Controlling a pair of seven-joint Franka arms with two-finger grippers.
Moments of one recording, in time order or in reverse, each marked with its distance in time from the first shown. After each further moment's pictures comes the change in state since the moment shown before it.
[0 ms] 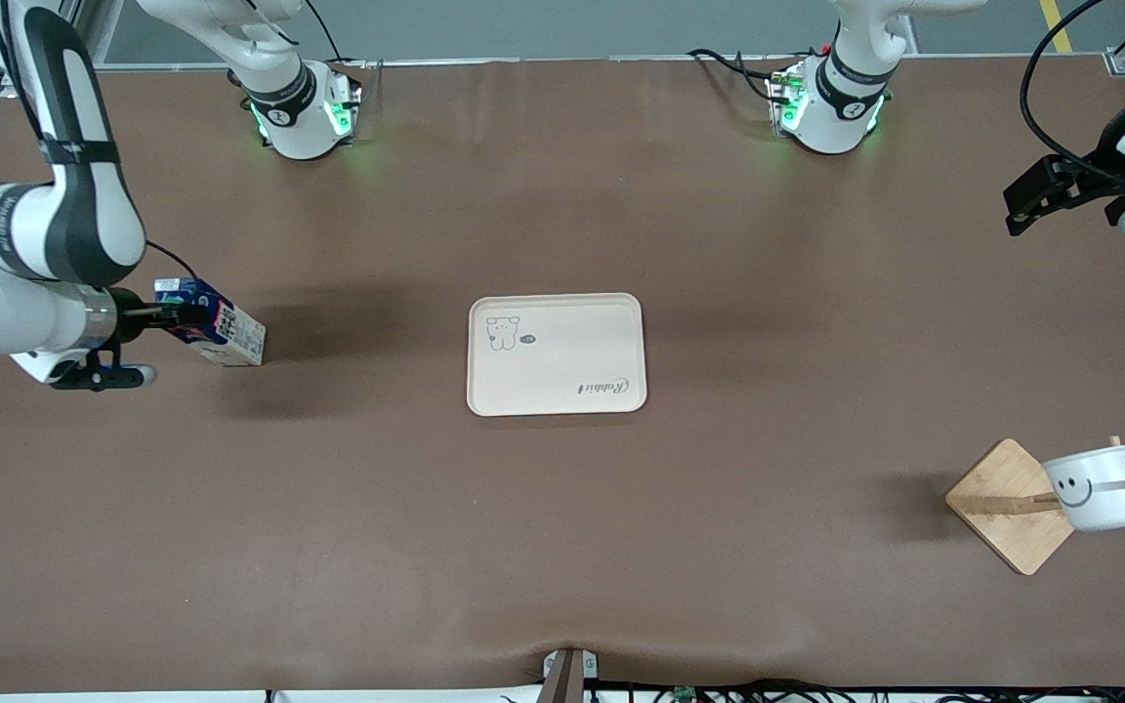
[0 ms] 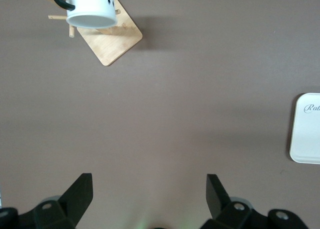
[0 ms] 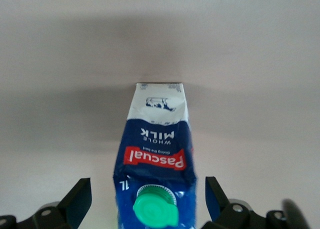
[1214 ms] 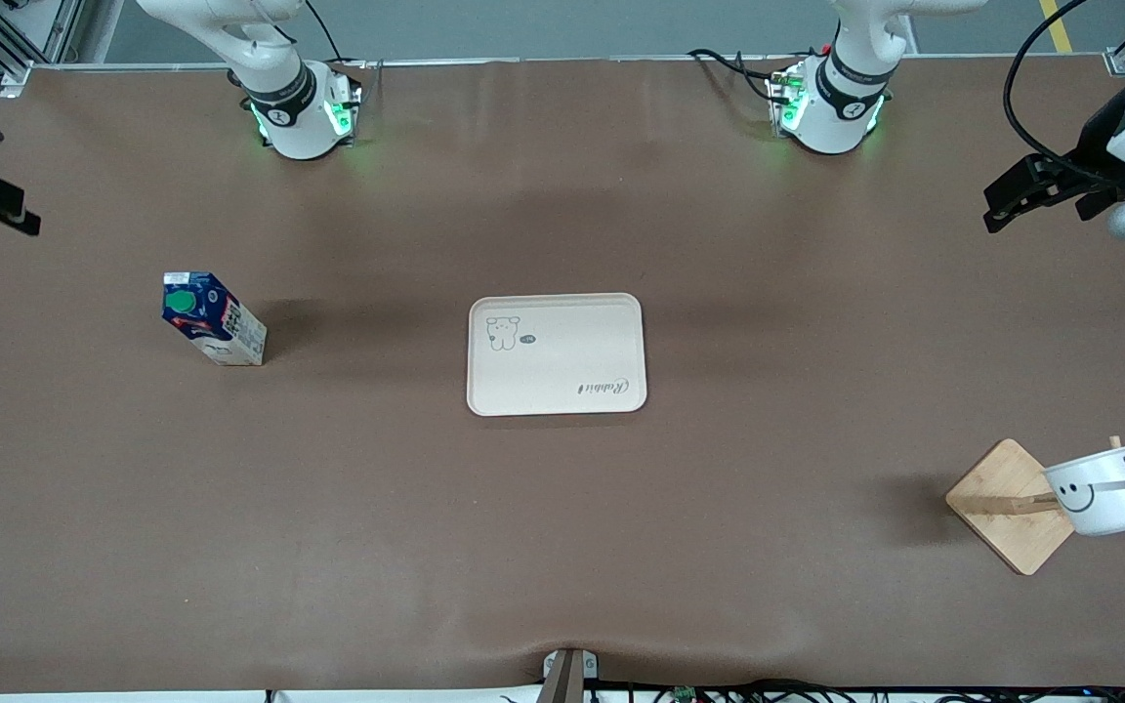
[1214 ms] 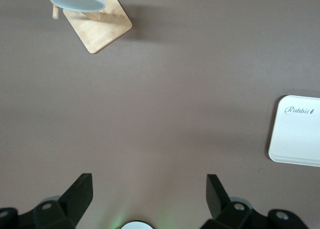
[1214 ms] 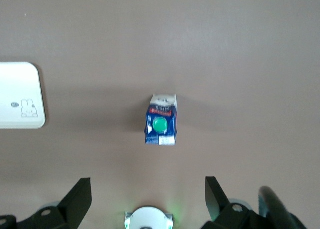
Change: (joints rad) left arm -0.005 -0.005 -0.002 -0.015 -0.061 -0.007 -0.086; right arm -0.002 -0.213 -0.002 0.442 0.017 -0.414 0.001
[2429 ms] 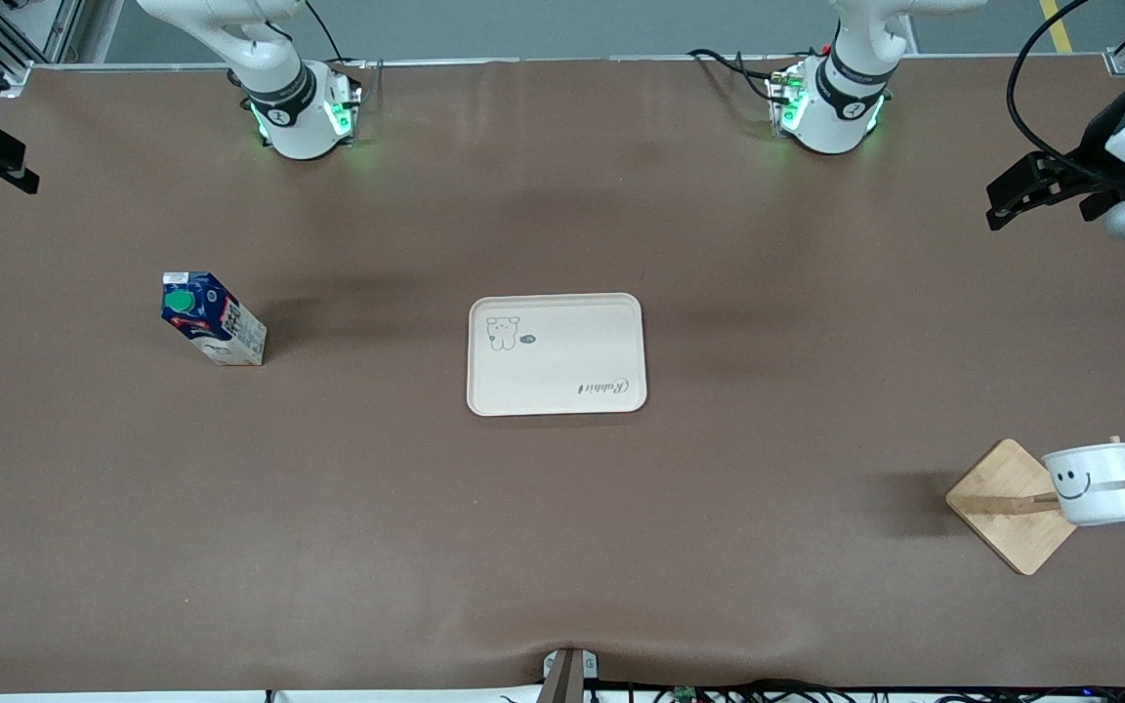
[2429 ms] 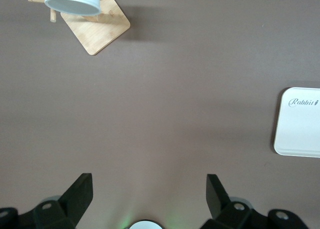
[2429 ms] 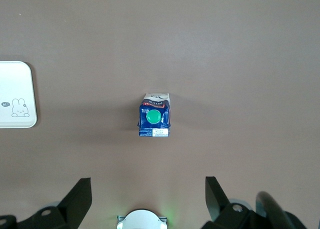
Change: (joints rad) left arm 0.005 0.000 0.004 -0.002 0.003 -0.004 0.059; right arm 0.003 -0.135 0.006 -0.133 -0.041 0.074 -0.001
